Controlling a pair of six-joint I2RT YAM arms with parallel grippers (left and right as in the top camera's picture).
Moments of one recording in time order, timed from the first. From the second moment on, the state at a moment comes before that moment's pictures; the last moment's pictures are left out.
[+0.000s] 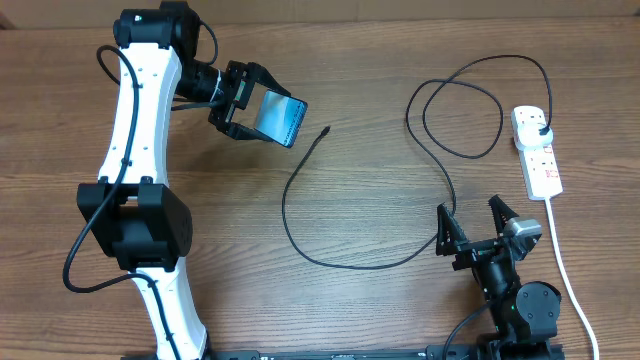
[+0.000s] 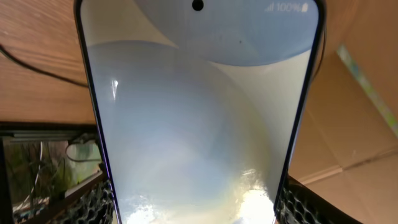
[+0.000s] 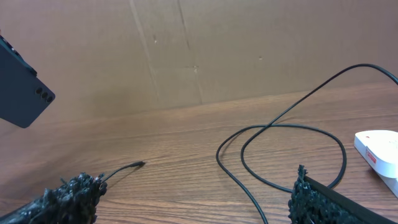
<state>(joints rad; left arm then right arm) -0.03 2.17 2.21 -1.67 0.91 -0.95 0.07 0.01 0.02 -0.02 -0.14 0.23</state>
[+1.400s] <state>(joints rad) -0.03 2.17 2.21 -1.63 0.56 -1.05 0.07 0.05 0.13 -0.16 -0.29 0.39</state>
